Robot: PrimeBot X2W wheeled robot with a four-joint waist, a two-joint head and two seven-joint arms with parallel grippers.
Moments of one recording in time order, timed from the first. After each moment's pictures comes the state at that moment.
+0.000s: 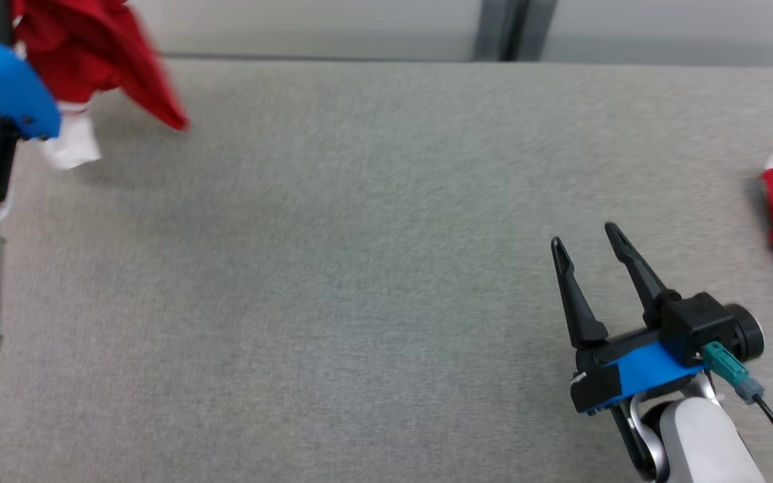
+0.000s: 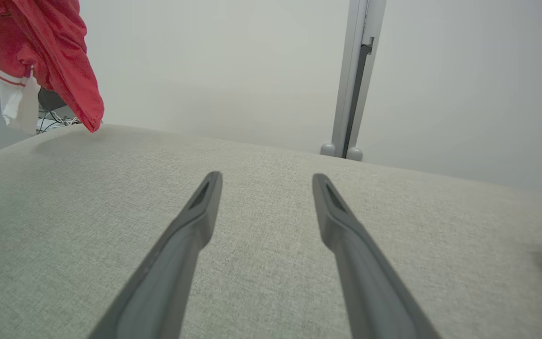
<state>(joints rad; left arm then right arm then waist) -0.96 0.42 -0.21 0.65 -0.42 -0.12 0.13 -0.24 -0.05 0.09 0.16 0.03 0.13 -0.18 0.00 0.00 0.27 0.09</state>
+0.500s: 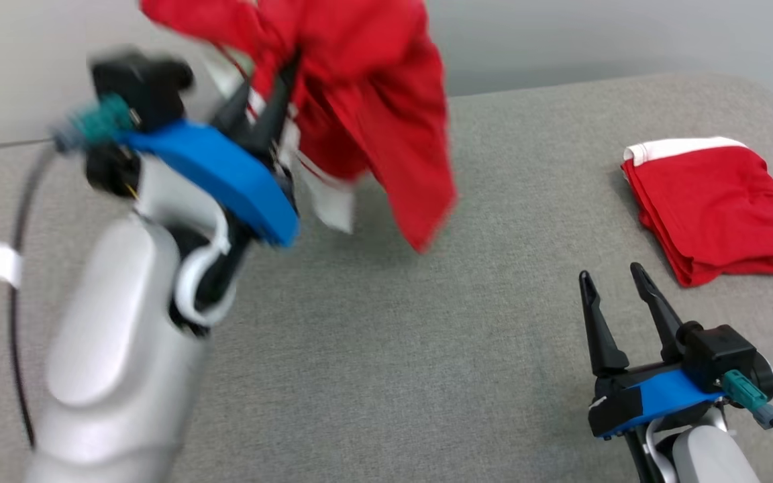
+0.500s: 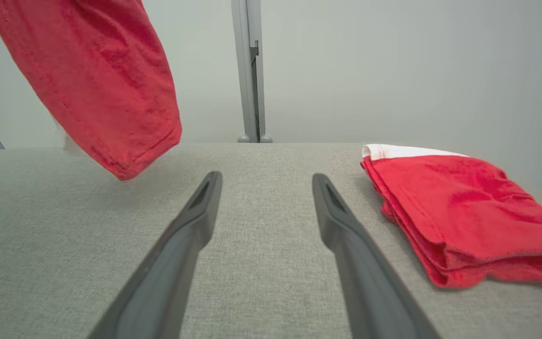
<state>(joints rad) -0.70 0.19 -0.34 0.20 -0.58 -0.09 0.25 -0.18 -0.05 0.03 0.25 0.09 0.13 -0.23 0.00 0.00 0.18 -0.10</state>
